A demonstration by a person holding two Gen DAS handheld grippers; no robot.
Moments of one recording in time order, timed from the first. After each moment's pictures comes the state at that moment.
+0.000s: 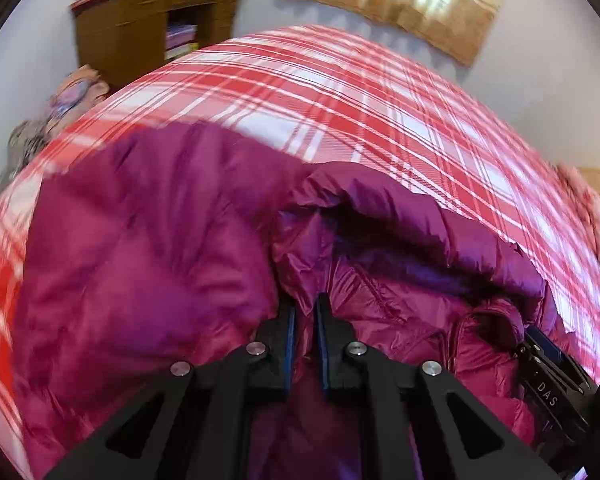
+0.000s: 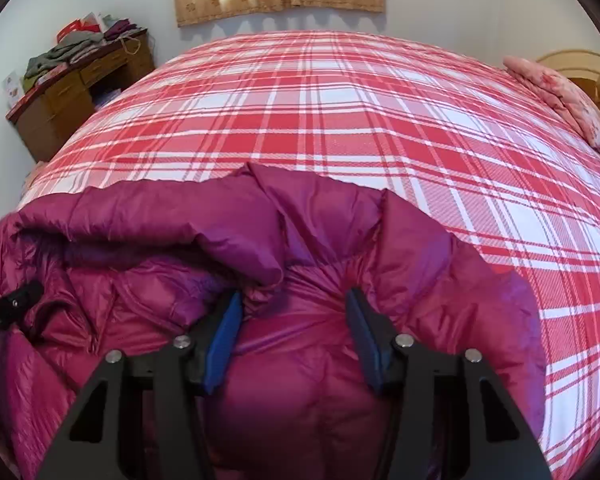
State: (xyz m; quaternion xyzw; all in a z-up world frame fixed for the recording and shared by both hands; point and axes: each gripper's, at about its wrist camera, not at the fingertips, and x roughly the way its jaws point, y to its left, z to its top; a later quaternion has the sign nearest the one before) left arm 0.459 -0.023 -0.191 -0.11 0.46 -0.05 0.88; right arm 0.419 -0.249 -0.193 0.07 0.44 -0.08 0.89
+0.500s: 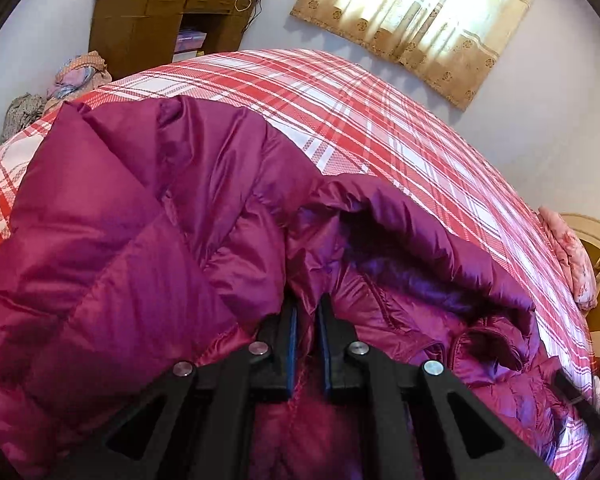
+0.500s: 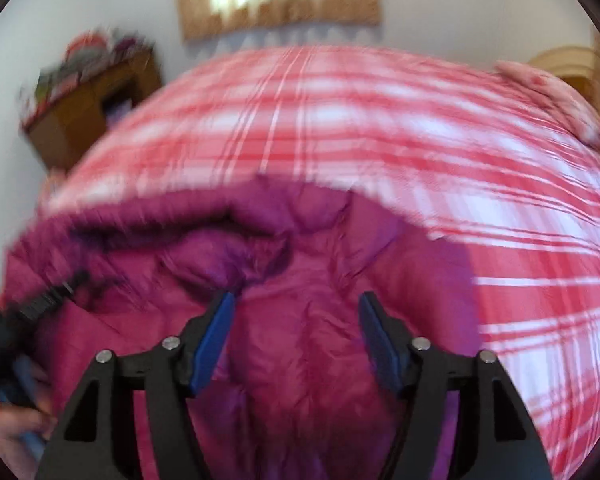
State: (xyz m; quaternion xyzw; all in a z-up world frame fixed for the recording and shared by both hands) left arm 0.456 -0.003 -0.206 -0.18 0.42 -0.07 0.89; right arm 0.359 -0.244 -0.131 0.11 0.39 -0.09 0.91
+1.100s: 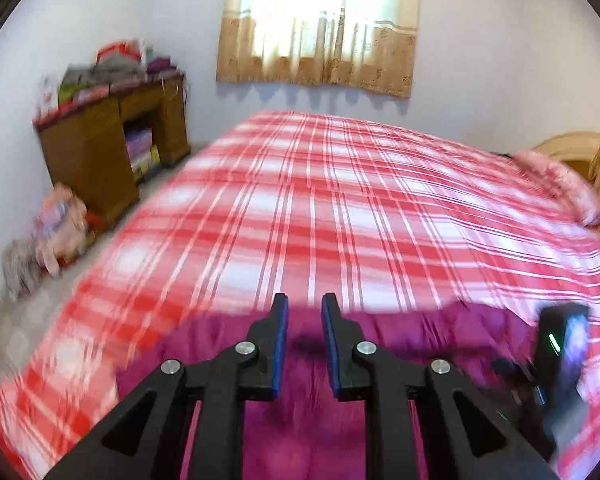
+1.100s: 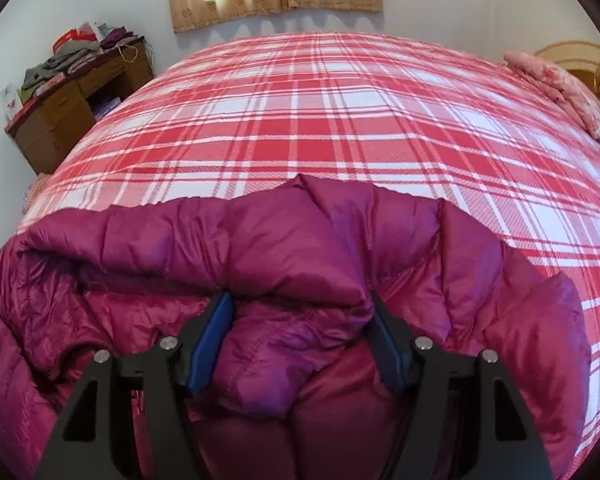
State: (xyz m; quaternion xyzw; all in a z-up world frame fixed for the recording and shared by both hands) left arm 0.481 -0.046 -0.095 0.02 0.33 -0.12 0.93; right arm 0.440 -0.223 -0.194 0.11 0.44 -0.09 0.89
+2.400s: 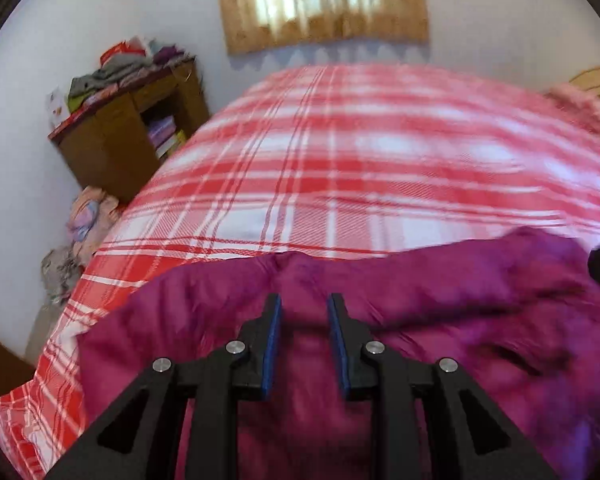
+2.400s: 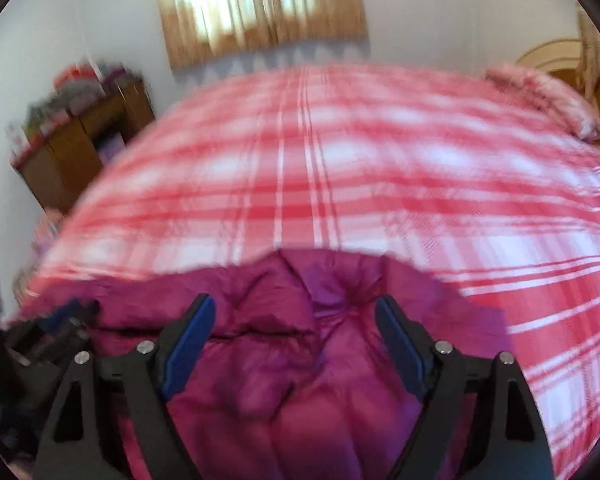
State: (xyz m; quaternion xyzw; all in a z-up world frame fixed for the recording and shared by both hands) left arm 0.466 -0.070 -0.150 0.09 0.38 -0.07 0.92; right arm 0.380 -0.232 -0.115 0.12 0.34 -0.10 0.93
